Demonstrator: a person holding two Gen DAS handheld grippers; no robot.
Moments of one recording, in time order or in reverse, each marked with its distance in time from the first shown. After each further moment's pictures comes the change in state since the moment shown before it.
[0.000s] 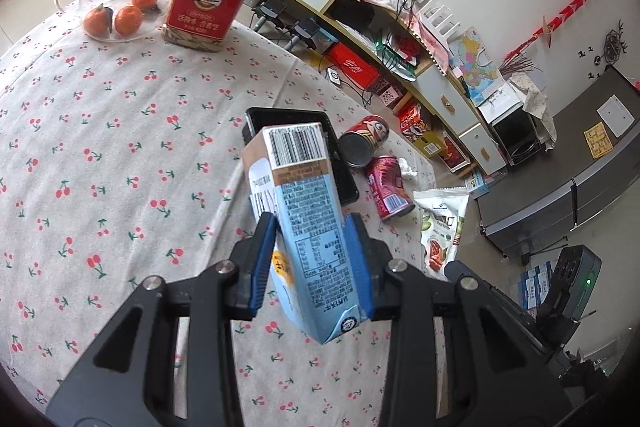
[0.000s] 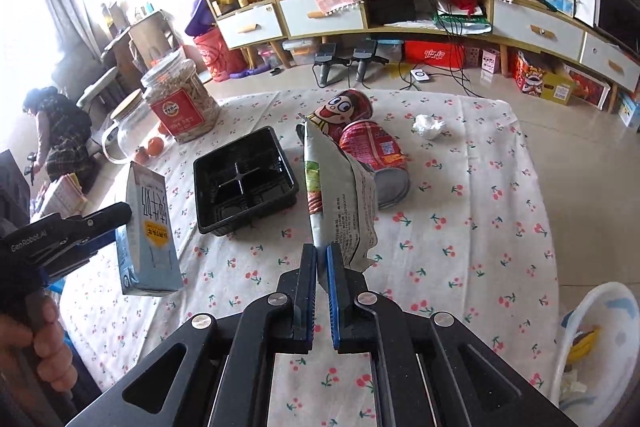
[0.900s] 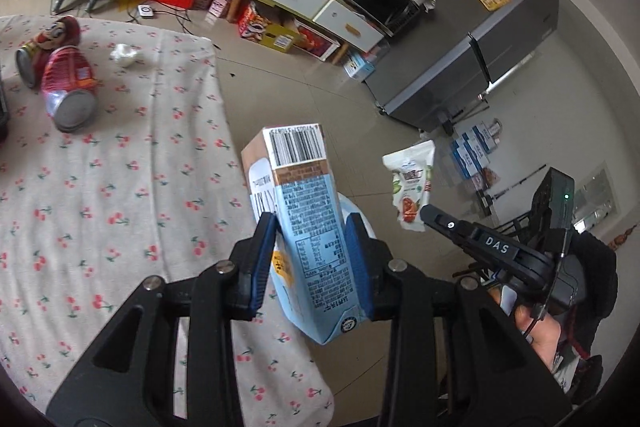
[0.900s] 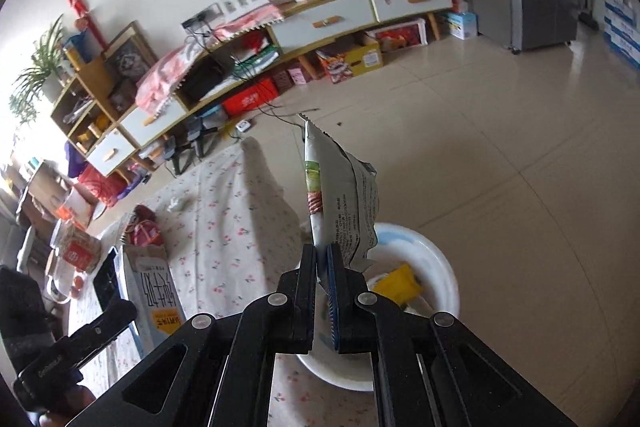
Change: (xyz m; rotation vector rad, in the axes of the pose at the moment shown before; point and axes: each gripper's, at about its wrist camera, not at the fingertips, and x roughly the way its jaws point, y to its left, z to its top) left arm 0.101 -0.236 -0.109 0.385 0.293 -0.354; right arm -0.179 -0.247 -0.074 0.536 -0.132 -0.286
